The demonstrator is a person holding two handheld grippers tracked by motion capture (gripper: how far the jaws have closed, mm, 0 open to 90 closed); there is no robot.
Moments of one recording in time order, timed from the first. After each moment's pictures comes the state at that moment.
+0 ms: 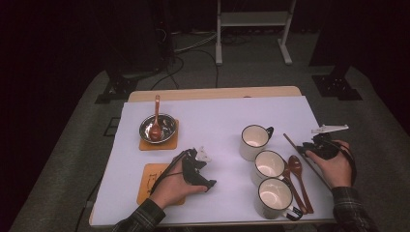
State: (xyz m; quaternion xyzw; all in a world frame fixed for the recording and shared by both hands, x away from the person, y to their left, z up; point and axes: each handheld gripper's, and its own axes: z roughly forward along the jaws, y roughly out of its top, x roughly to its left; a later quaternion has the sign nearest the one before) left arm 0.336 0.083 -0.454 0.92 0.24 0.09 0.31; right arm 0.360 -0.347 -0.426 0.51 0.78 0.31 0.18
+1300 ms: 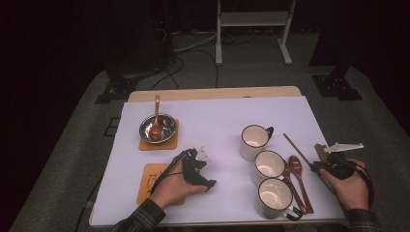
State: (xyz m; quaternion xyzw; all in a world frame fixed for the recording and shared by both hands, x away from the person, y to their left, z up) left arm 0.336 0.083 -0.453 0.92 0.24 0.09 0.30; right arm 0.310 -0.372 -0.443 0.52 0.79 0.28 0.16
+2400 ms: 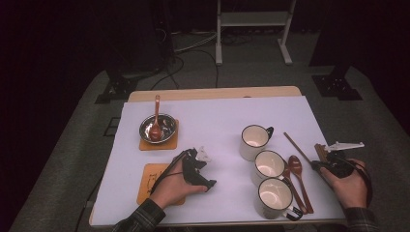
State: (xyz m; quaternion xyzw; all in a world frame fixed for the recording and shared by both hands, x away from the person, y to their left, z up) left arm 0.336 0.083 -0.453 0.92 0.24 0.09 0.30; right arm 0.312 -0.372 -0.440 0.54 0.78 0.29 0.16
